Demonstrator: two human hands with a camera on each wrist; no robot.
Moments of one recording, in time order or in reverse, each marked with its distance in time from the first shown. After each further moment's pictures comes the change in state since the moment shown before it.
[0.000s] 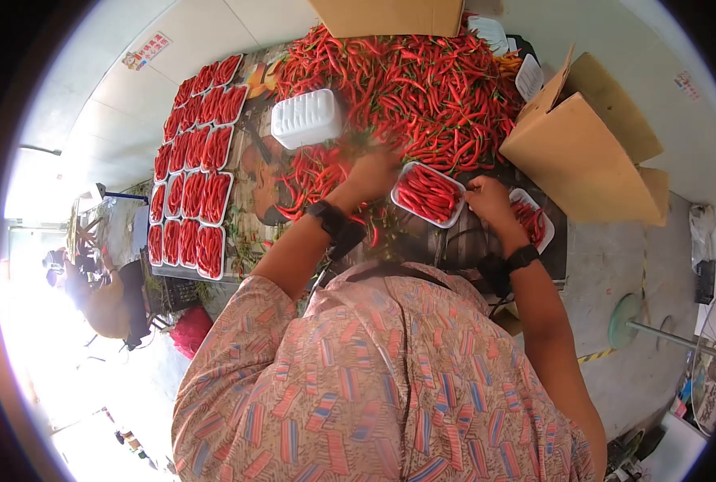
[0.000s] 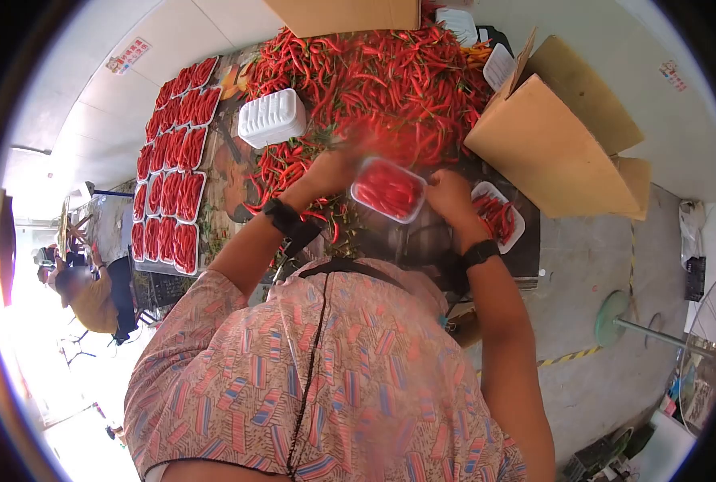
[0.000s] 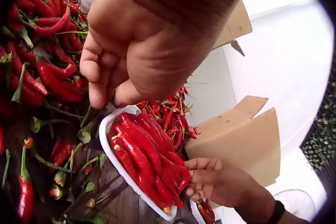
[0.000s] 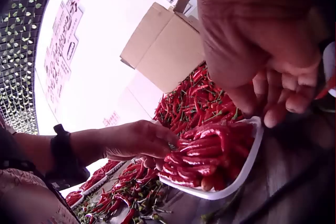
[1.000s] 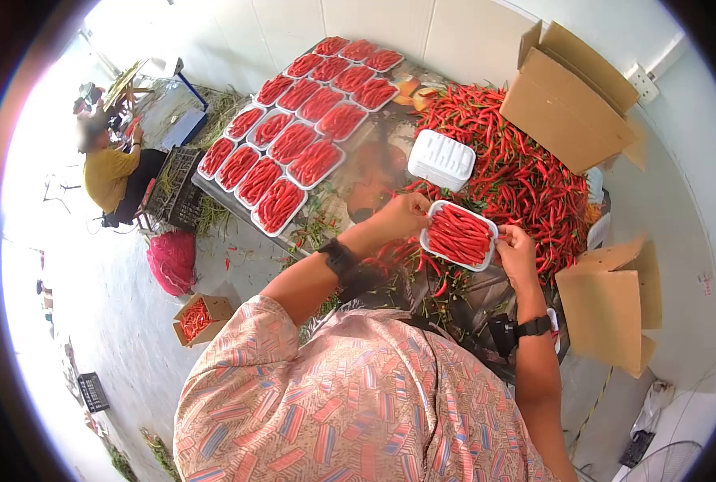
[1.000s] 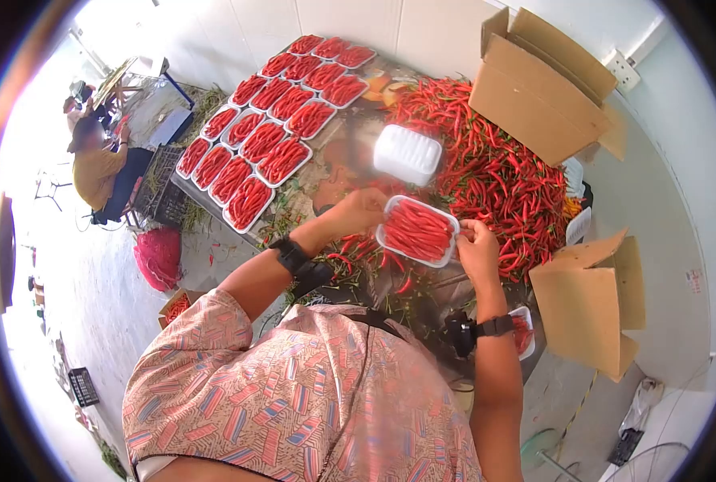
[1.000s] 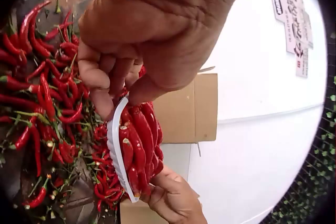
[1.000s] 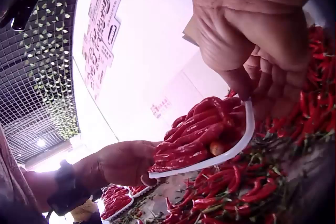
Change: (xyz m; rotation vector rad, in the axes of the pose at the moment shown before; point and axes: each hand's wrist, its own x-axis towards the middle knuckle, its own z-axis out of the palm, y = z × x) left_hand -0.133 -0.028 -0.114 -1.023 0.243 -0.485; right_hand 0.014 -0.178 0.017 0.412 -0.247 -0.098
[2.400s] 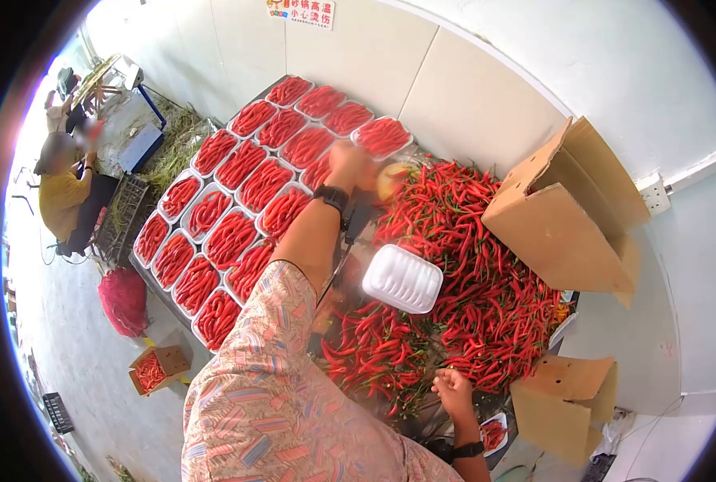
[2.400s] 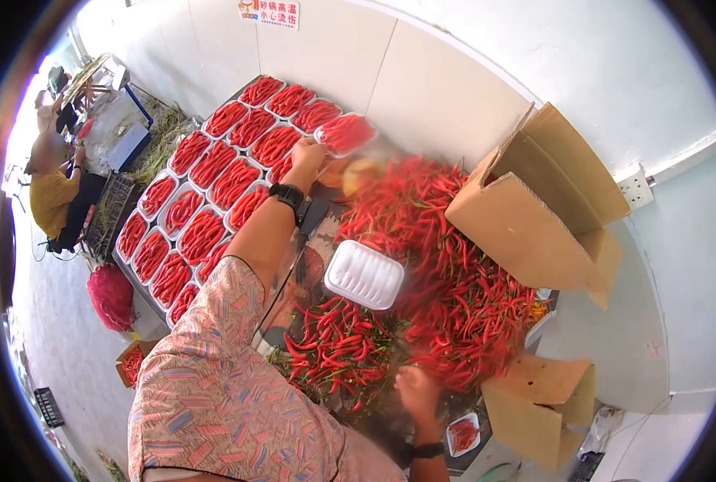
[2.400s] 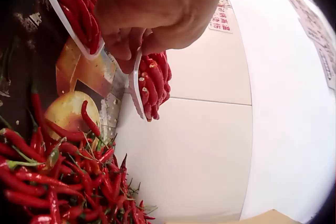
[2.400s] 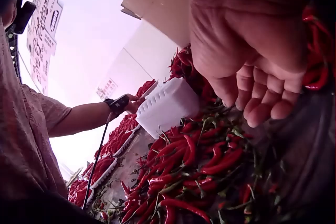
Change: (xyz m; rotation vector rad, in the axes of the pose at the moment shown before) left_hand 0.386 -0.070 -0.224 0.211 0.888 0.305; right_hand 0.007 0.055 0.013 -0.076 -0.053 0.370
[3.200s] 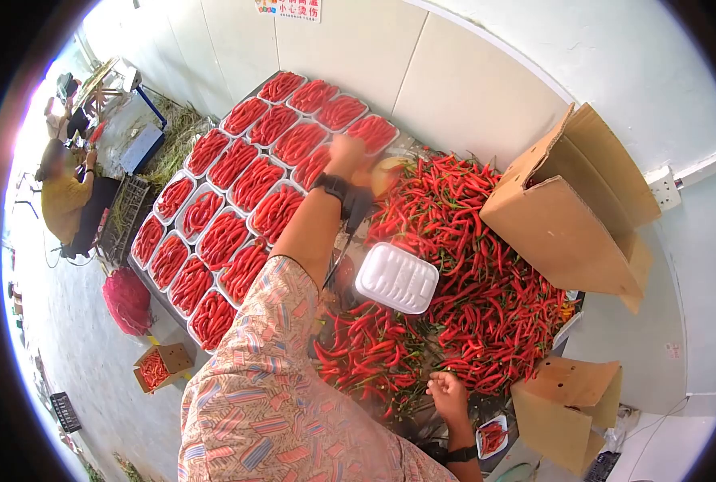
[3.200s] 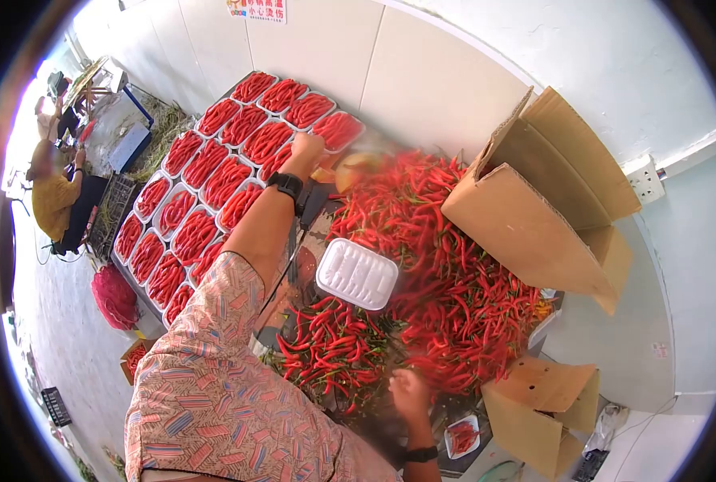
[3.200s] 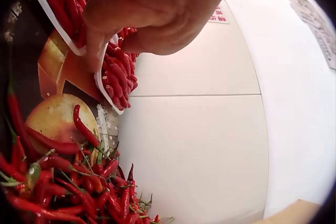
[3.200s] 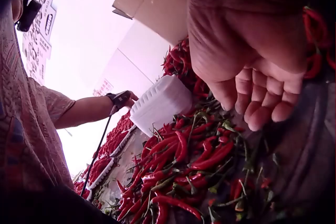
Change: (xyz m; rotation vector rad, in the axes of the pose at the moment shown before) left_hand 0.014 0.038 0.005 0.164 0.057 -0.601; right_hand 0.001 0.002 0.002 0.036 -0.049 0.041
